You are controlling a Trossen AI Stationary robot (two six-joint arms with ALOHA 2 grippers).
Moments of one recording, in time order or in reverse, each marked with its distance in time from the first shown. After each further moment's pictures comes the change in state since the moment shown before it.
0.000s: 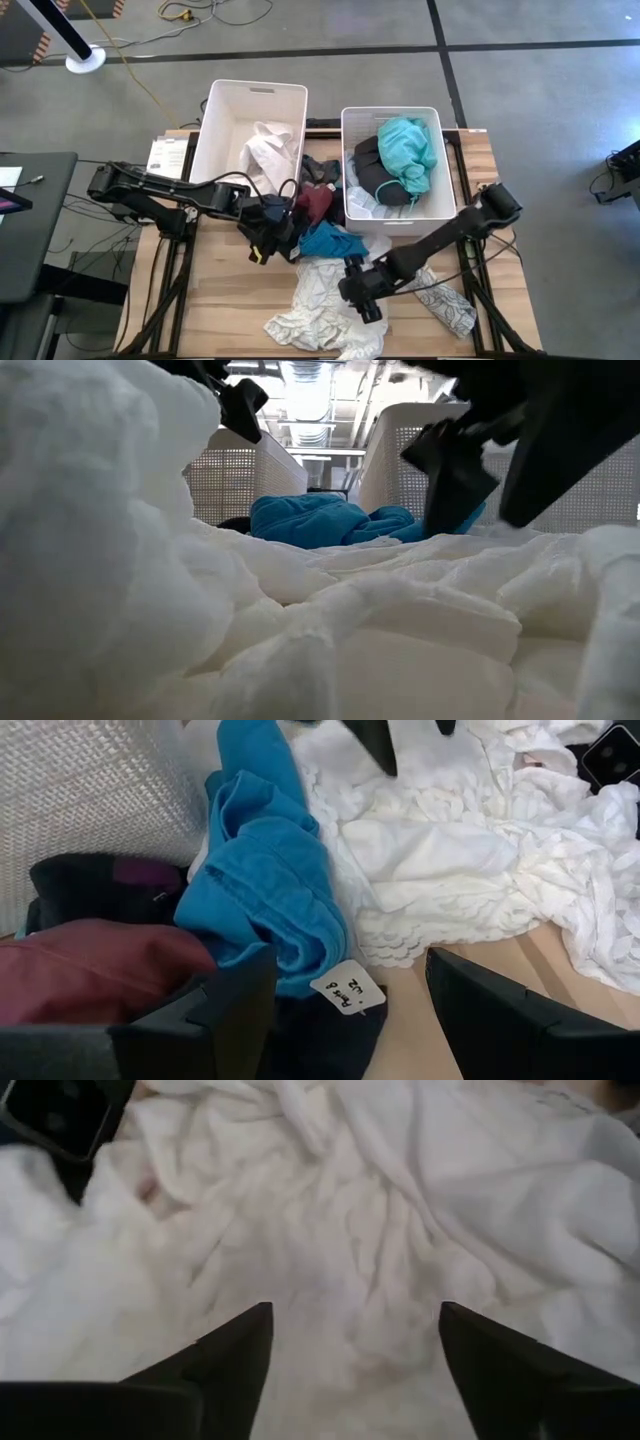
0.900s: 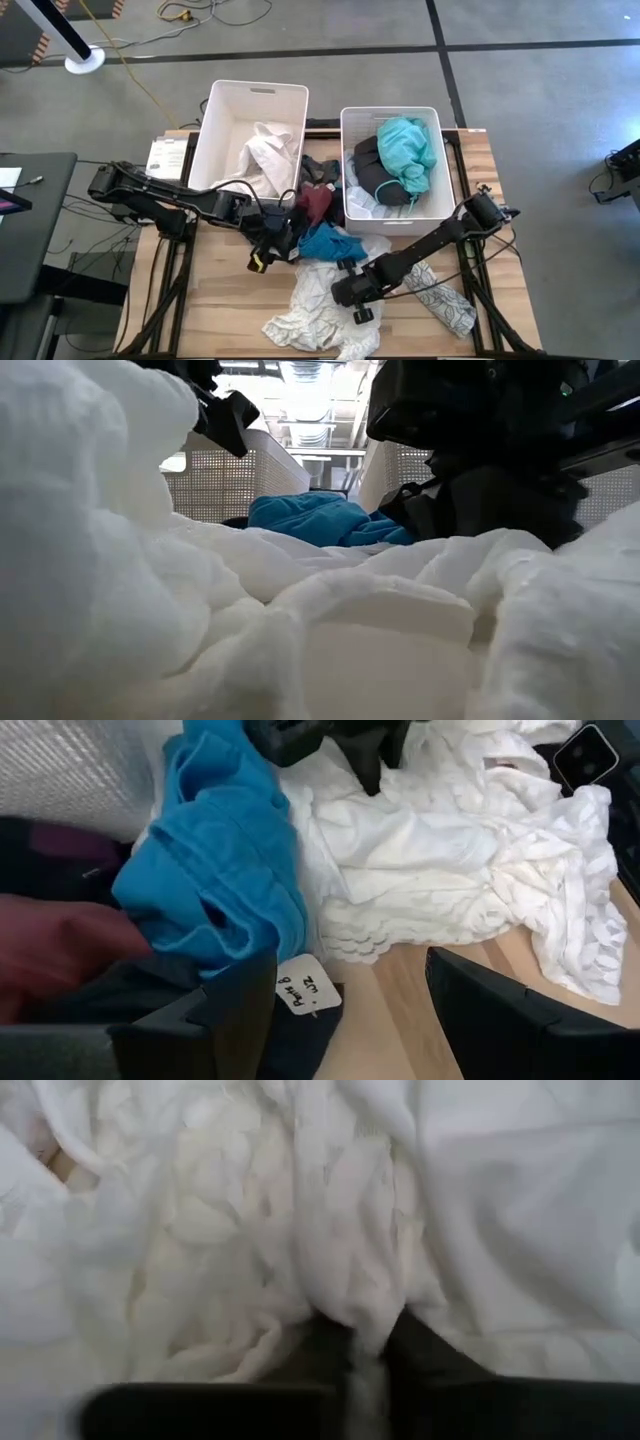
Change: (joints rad) left arm -0.048 0.002 -0.073 0.086 0.000 -0.094; right arm 0.002 0.191 0.005 0.039 0.011 -0.045
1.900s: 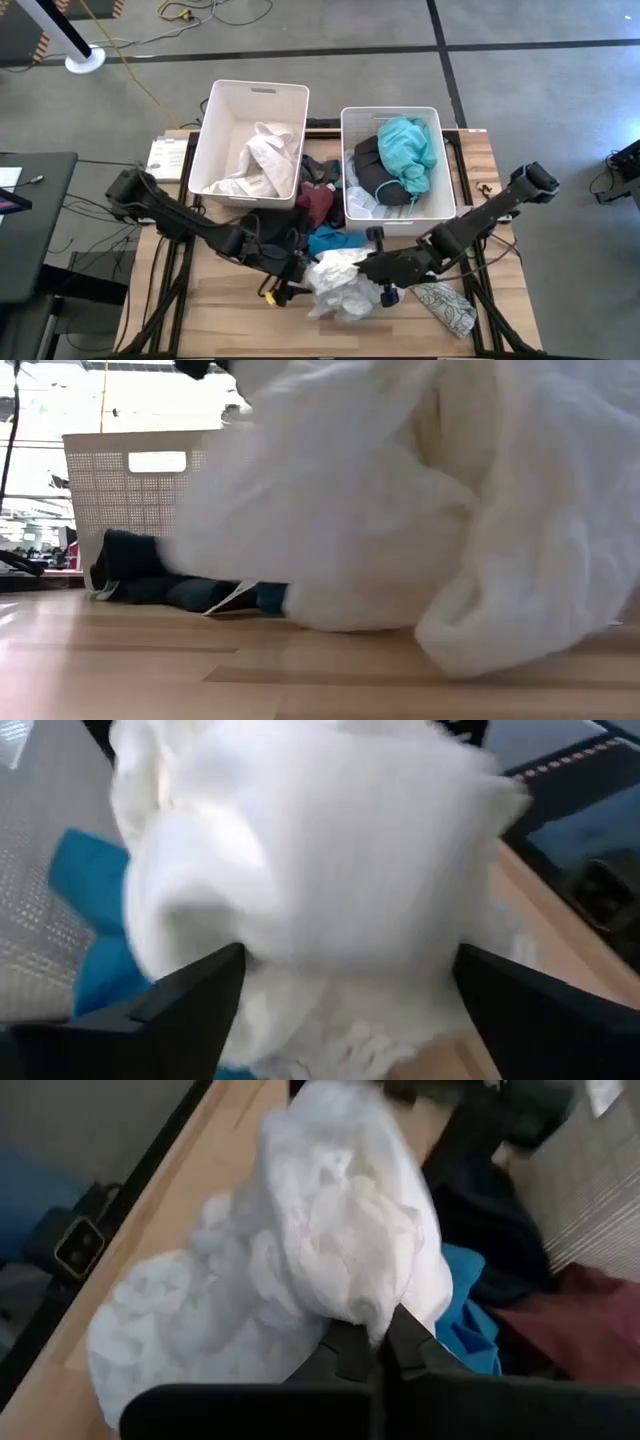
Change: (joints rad) left arm -0.229 0.193 -0.013 0.531 -0.289 -0.022; right arm 0.067 -0.571 -0.008 -0.137 0.341 -0.093
